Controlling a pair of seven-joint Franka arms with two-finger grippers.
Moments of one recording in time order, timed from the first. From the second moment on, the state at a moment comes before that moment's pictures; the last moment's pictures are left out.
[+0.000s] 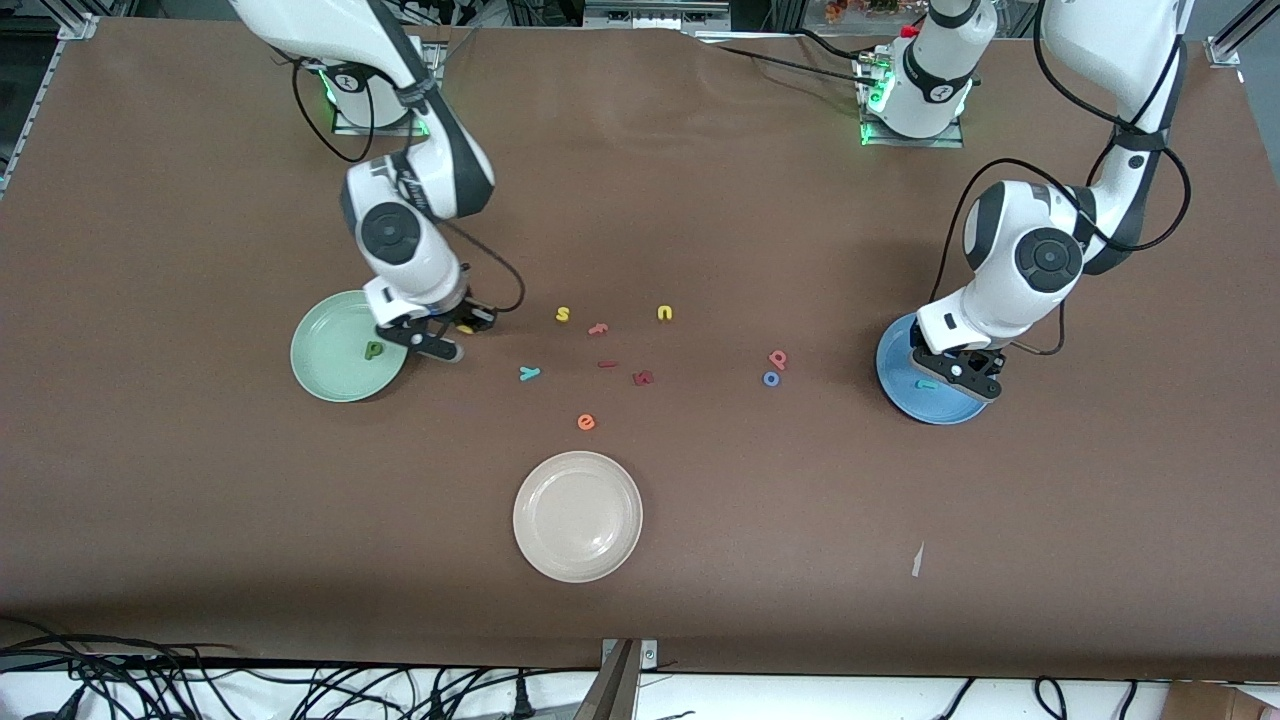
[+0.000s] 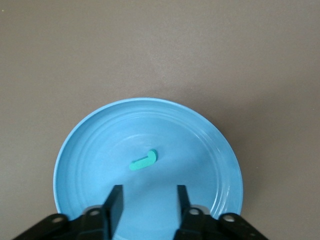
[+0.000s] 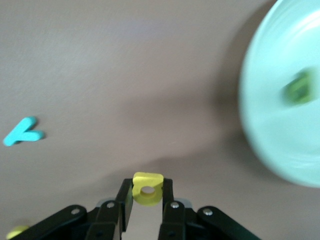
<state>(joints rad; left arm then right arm) -0.26 0.31 0.15 -2.22 0.04 2.52 0.37 0.61 0.34 -0.20 -2.14 0.07 2.37 0.60</state>
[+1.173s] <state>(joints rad) -0.47 0.48 0.05 -2.00 -0.27 2.53 0.36 0.67 0.48 -0.28 -1.91 0.23 2.30 0.35</state>
